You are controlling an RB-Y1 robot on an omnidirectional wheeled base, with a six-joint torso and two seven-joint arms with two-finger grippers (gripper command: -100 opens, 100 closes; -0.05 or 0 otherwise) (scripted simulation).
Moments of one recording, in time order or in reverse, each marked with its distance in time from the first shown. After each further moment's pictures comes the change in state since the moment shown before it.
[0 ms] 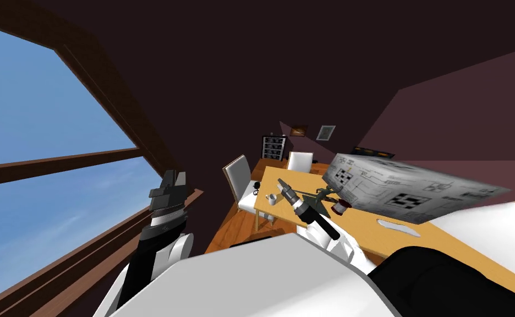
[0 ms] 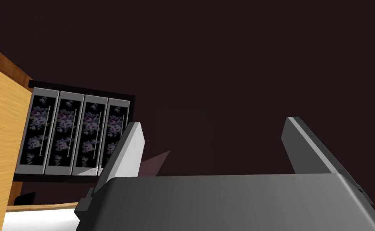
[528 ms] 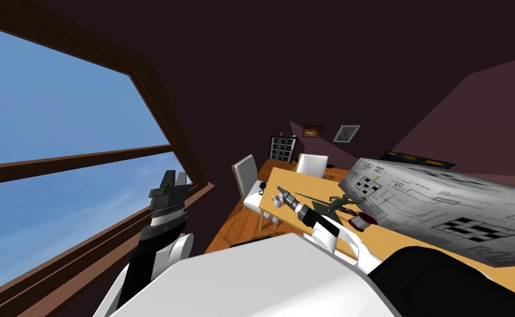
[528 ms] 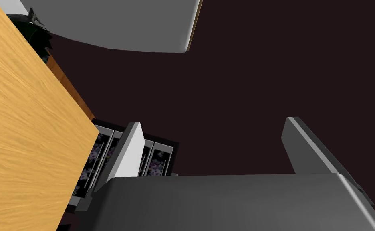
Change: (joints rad) left arm 0.000 0.000 0.000 0.000 0.000 0.000 0.000; right arm -0.008 -0.169 0.084 0.077 -0.111 0.114 0.015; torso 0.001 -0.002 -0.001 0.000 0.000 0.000
